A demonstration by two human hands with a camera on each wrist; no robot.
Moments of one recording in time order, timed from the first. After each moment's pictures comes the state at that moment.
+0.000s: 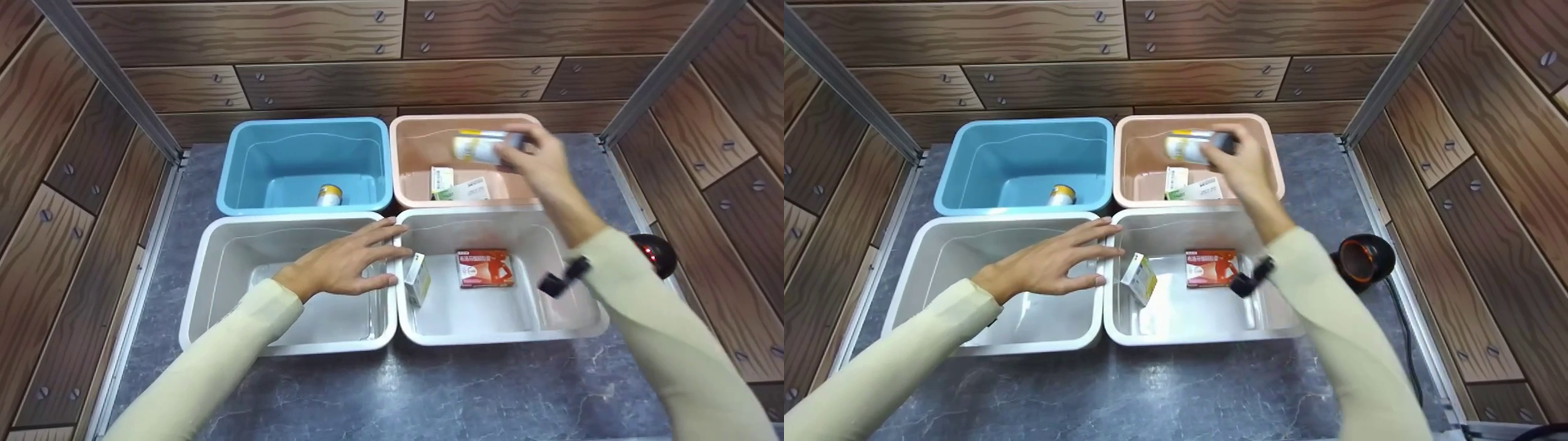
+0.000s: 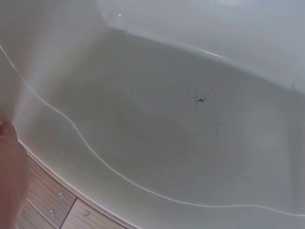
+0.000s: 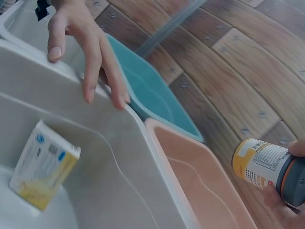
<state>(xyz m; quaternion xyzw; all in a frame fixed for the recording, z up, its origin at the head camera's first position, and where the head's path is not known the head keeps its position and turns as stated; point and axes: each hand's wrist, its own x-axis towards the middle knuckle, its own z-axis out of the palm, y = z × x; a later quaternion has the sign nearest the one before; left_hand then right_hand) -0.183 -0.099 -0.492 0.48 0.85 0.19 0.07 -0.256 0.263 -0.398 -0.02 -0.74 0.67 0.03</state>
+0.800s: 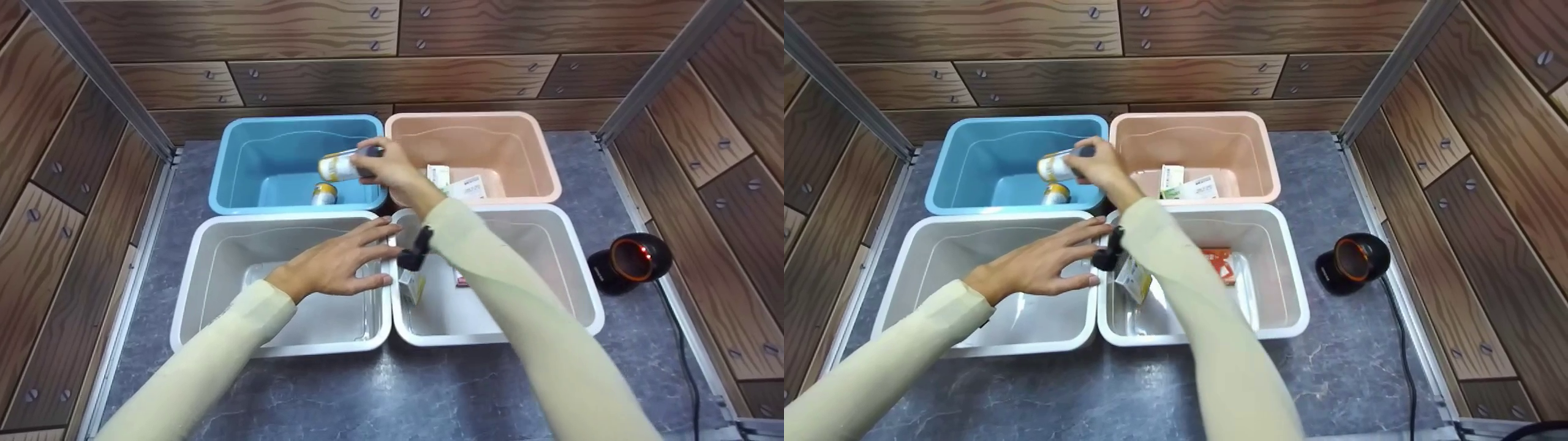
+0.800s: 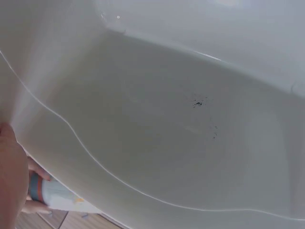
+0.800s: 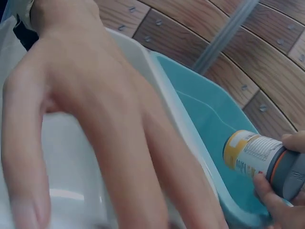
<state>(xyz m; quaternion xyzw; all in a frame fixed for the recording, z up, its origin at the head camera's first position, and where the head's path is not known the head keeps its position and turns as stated) -0.185 -0.101 -0.494 0.49 0.85 0.20 0.06 -0.302 0.066 -0.435 -0.03 -0.72 0.67 -0.18</state>
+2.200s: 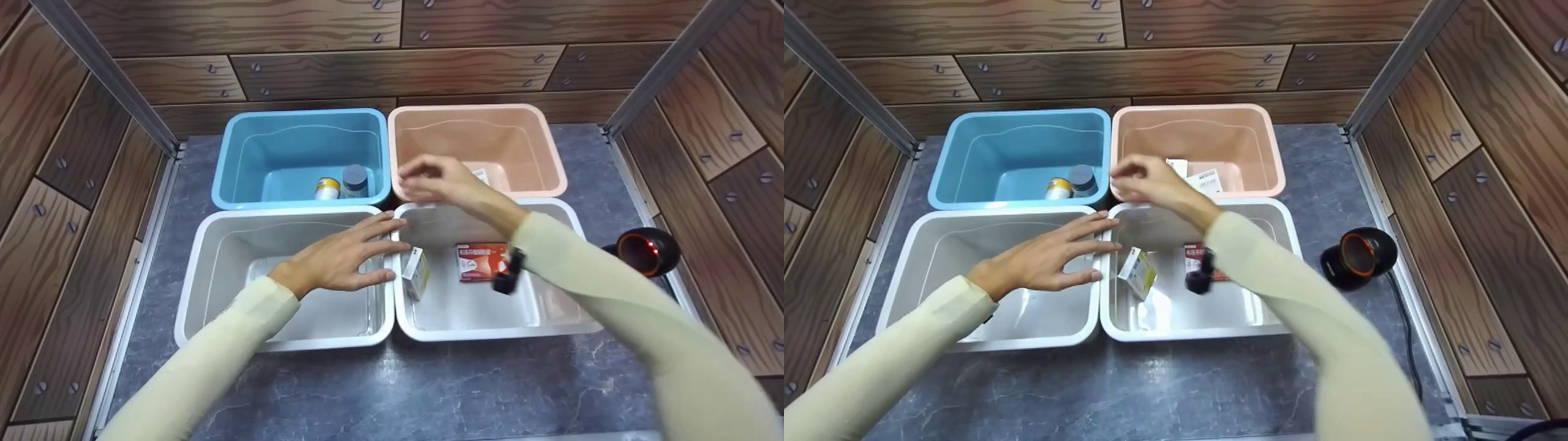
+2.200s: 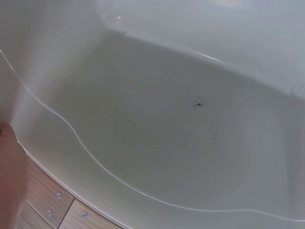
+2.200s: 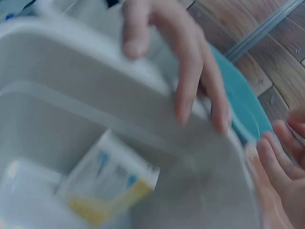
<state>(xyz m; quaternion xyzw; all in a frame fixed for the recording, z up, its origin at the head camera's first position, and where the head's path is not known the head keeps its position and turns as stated) -0.182 -0.101 -0.494 0.48 0.85 0.21 0.06 -0.259 0.169 -0.438 0.15 -0.77 0.58 -0.23</state>
